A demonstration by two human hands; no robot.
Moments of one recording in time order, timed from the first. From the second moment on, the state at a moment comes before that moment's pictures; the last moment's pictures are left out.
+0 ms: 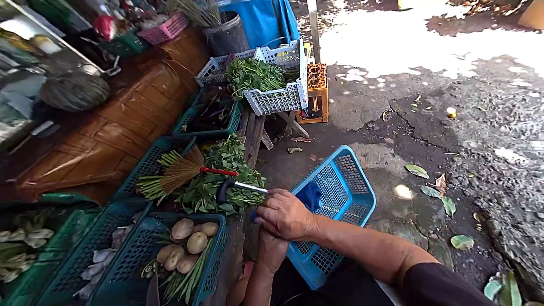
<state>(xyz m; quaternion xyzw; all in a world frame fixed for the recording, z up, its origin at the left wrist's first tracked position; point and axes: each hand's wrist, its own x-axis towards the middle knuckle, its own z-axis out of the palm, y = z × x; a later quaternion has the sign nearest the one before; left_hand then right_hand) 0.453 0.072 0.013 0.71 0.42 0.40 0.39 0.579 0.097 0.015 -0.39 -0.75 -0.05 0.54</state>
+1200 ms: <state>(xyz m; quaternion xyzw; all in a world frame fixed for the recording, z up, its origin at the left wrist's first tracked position) 0.430 0.066 0.000 0.63 0.35 0.42 0.55 0.640 0.101 0.106 -0.29 -0.74 -0.24 0.56</state>
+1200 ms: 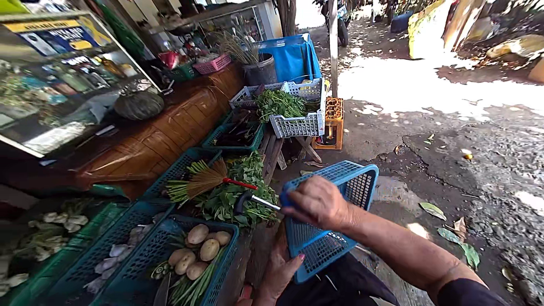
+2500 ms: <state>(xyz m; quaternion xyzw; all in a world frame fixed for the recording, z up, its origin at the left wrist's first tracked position) 0.423 0.101 0.043 0.78 0.34 0.45 0.28 0.699 0.164 0.065 -0.57 -0.63 0.00 0.53</state>
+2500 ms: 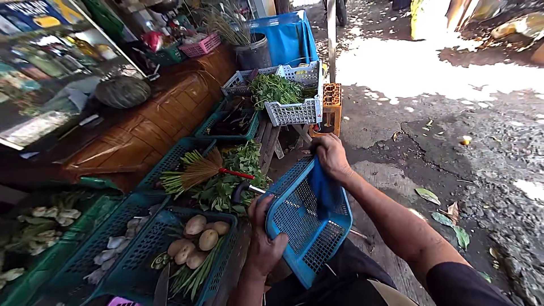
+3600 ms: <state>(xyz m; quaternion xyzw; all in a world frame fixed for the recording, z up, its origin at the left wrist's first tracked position) 0.403 0.093 0.027 0.62 0.45 0.50 0.39 0.597 0.091 -0.084 -0.56 -0.70 0.10 0.43</state>
